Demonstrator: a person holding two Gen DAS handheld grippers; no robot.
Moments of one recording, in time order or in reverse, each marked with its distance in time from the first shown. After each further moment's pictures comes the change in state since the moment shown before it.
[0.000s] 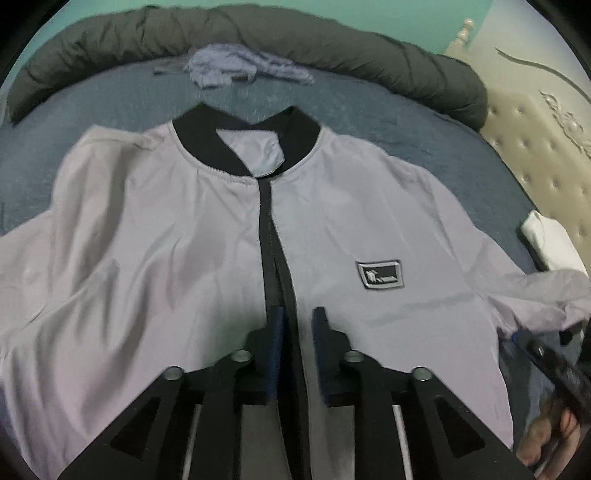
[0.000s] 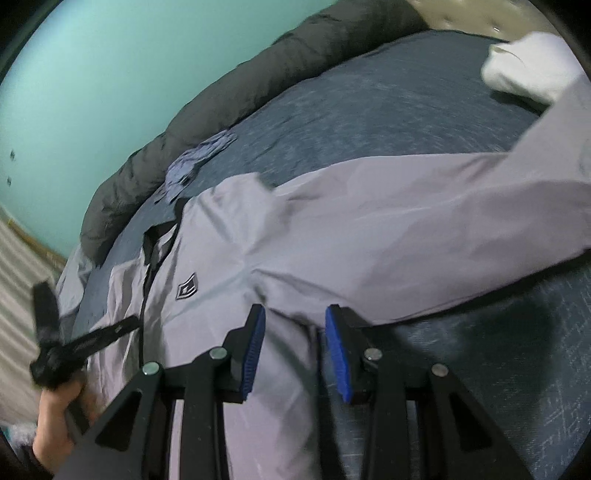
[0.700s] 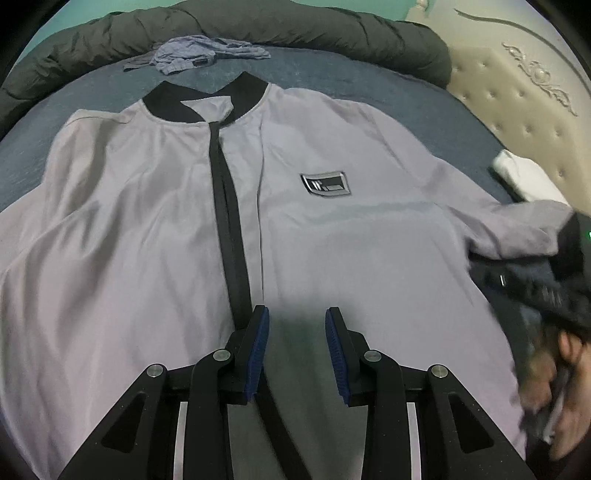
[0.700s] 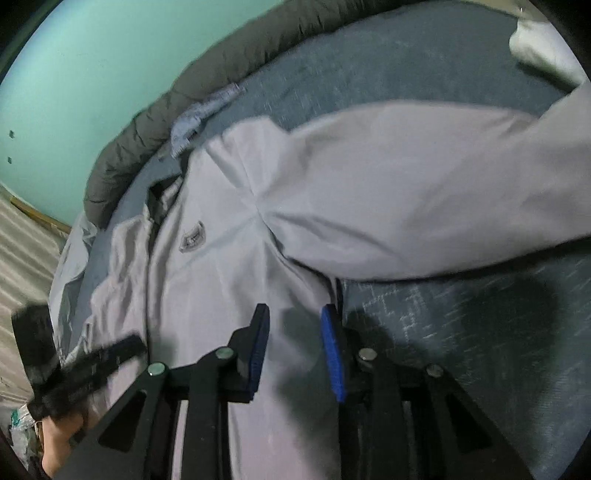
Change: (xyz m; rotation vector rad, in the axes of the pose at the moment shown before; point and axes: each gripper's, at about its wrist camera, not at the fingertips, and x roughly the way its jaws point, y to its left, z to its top) left arm -0.029 -0.021 -0.058 0.105 0.099 -0.044; right arm 0.000 0.018 -0.010 -0.070 0.143 0.027
